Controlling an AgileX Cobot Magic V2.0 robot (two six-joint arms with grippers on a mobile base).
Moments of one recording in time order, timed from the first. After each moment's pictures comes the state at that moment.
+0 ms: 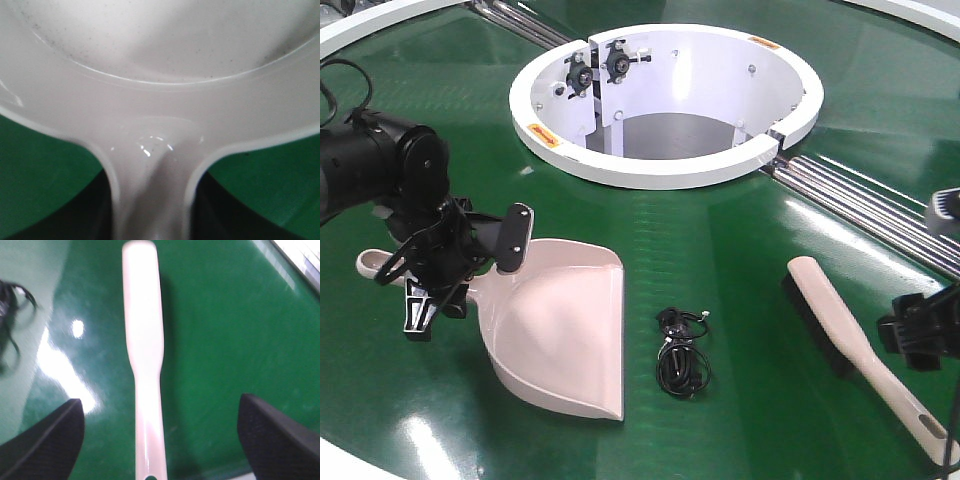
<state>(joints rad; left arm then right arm) -0.33 1.83 -1.38 0.08 1.09 1.27 0.15 1.05 -0.81 -0.08 0.87 0.03</state>
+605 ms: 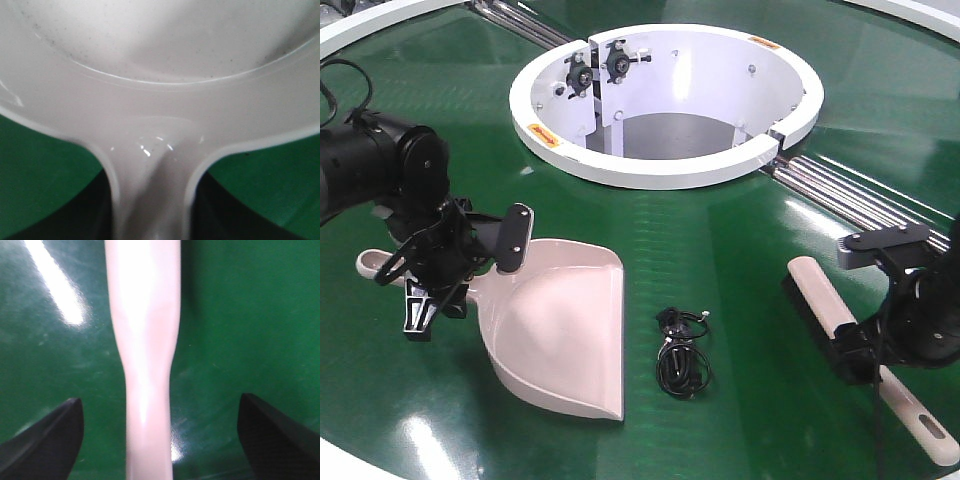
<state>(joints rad) -0.33 1.83 -1.38 0.08 1.09 1.27 0.15 1.46 -0.90 -0.09 0.92 0.00</state>
